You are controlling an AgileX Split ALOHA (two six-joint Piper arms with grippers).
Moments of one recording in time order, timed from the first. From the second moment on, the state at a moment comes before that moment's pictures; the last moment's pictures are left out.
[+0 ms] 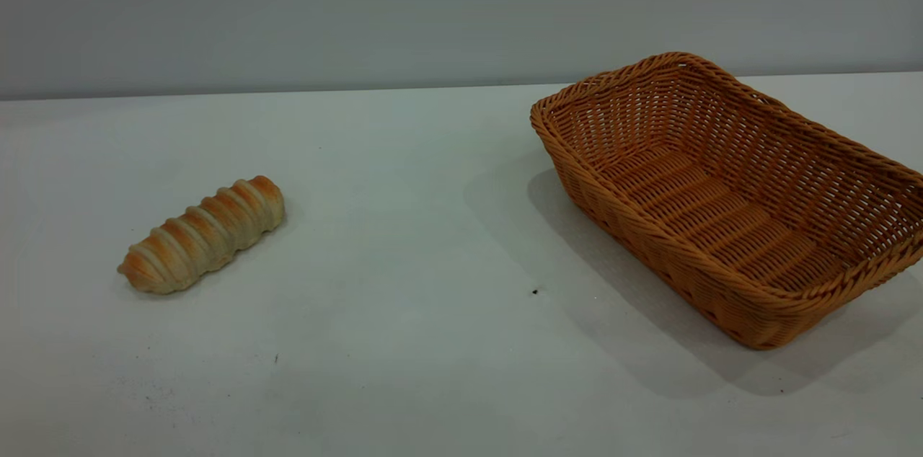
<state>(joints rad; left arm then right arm) 0.02 -0.02 -0.49 -0.13 1.14 0.20 0.03 -0.02 -0.47 0.01 1.13 -0.11</state>
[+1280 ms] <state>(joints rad) -0.03 -0.02 -0.49 -0.19 1.14 0.20 0.13 -0.02 -0.47 0.01 1.13 -0.11</state>
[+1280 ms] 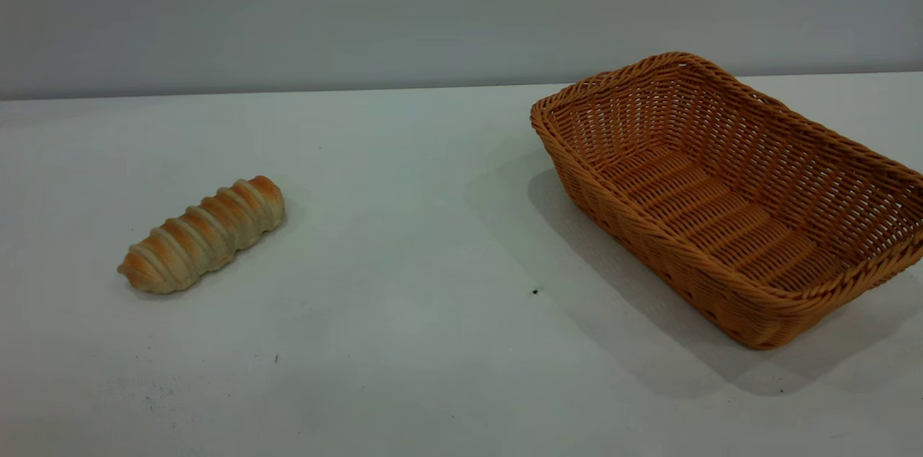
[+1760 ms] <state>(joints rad) -0.05 0.12 -0.49 -0.14 1.13 0.06 0.22 0.03 -0.49 -0.08 1.10 0.04</state>
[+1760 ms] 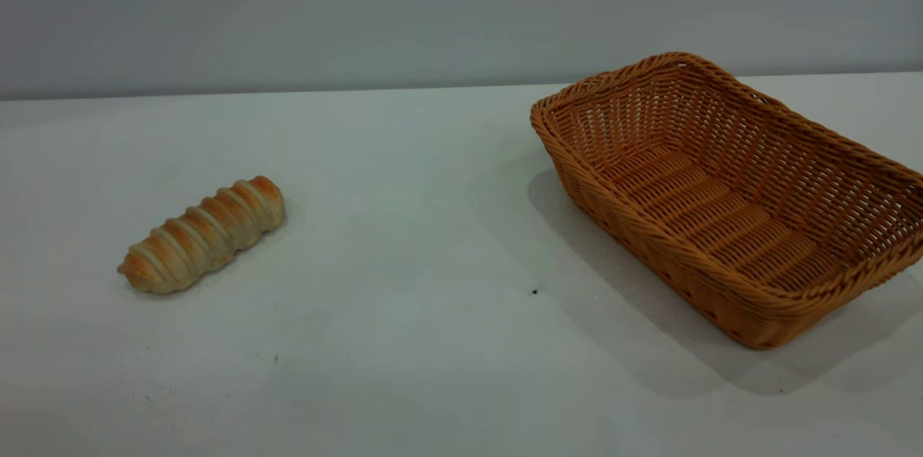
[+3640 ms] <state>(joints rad) -0.05 0.83 -0.52 -0.23 0.57 0.11 0.00 1.59 -0.70 0.65 0.41 0.15</state>
